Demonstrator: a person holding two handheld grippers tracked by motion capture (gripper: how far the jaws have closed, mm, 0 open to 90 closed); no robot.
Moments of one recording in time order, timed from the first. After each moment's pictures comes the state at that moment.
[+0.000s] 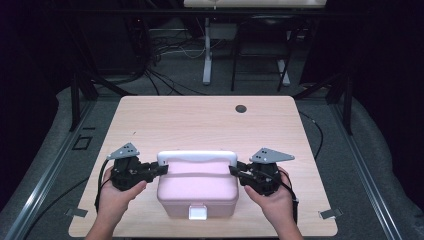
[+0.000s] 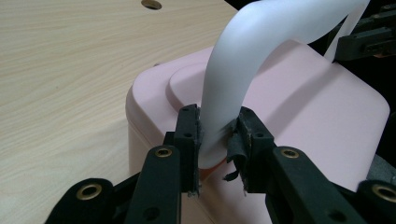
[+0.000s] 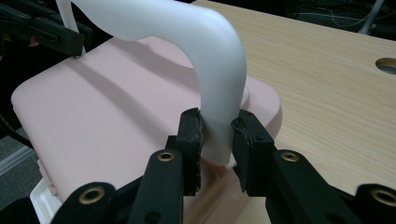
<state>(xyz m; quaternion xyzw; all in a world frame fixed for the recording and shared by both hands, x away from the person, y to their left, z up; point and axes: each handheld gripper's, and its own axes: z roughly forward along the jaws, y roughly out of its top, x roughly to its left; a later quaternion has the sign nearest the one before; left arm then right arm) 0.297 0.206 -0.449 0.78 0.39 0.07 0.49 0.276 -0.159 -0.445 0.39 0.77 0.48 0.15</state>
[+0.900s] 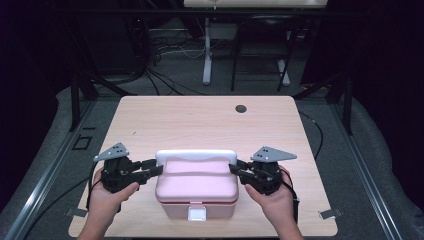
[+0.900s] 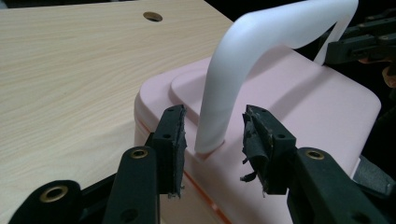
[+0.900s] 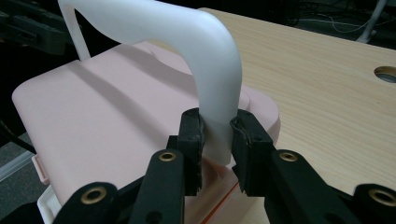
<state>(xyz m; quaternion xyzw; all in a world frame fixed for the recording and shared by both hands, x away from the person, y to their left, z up) 0.285 0.223 -0.437 0.77 0.39 0.07 0.50 0.274 -0.159 -0.437 0.38 0.77 0.49 0.15</state>
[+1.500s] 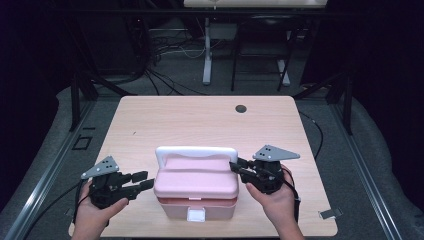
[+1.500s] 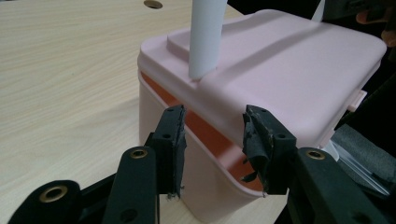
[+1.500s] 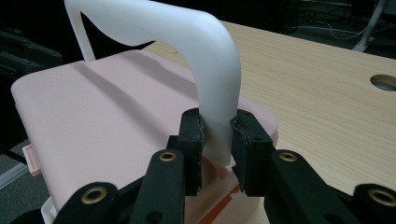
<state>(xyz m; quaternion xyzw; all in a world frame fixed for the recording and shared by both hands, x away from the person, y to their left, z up) 0.255 0.241 -0.447 0.78 0.38 0.08 0.49 0.273 -0.161 -0.430 0.38 0.76 0.50 0.16</state>
